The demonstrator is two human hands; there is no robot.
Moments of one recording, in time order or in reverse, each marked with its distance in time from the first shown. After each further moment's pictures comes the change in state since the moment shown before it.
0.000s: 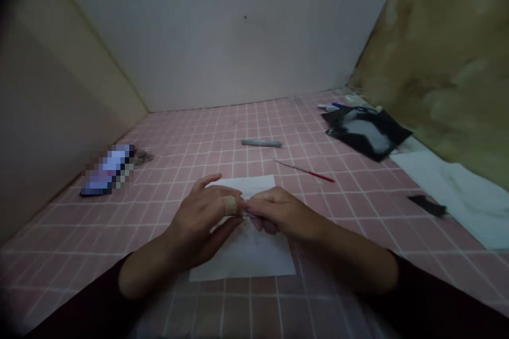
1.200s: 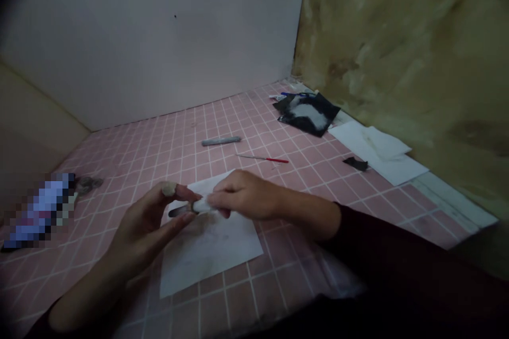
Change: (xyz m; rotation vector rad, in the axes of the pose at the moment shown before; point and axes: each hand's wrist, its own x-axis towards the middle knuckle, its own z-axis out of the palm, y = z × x) left_hand 0.003 -0.005 -0.004 -0.486 -0.065 -0.405; right_hand -0.006 -0.007 -0.010 -0.256 -0.013 -0.229
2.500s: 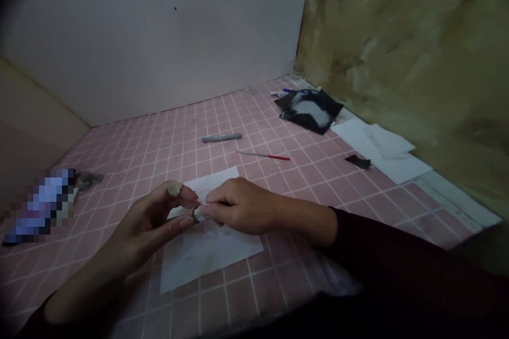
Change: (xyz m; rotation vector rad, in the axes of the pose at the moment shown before) left_hand 0.001 -0.003 -0.007 -0.291 -0.142 -0.116; right_hand -0.003 -0.004 0.001 -0.172 -0.024 -0.048
